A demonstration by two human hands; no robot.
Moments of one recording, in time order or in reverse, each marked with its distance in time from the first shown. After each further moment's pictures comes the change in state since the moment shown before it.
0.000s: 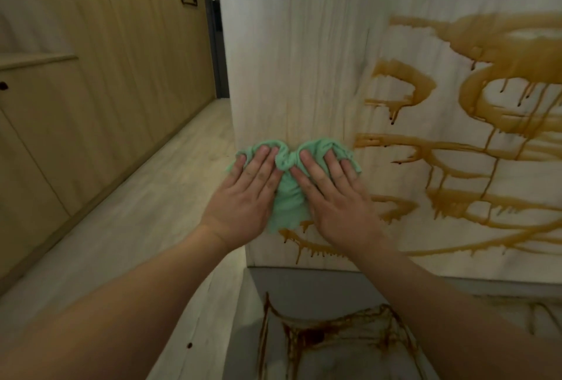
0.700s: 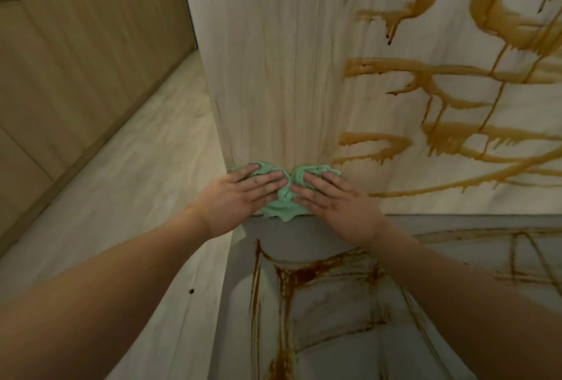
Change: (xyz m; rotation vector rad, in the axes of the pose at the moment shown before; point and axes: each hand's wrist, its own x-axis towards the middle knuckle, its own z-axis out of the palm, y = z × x) left_hand -0.068 0.023 0.031 0.020 -0.365 0.530; right_hand -0.109 -0.001 0.037 -0.021 -0.357 -0.402
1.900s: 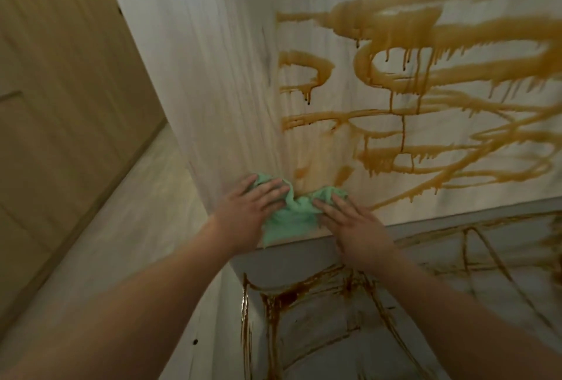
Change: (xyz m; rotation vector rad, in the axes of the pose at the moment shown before) left_hand 0.072 -0.004 -0.100 -0.051 -0.093 -0.083; right_hand -0.075 0.014 -0.058 0.246 -0.149 0.466
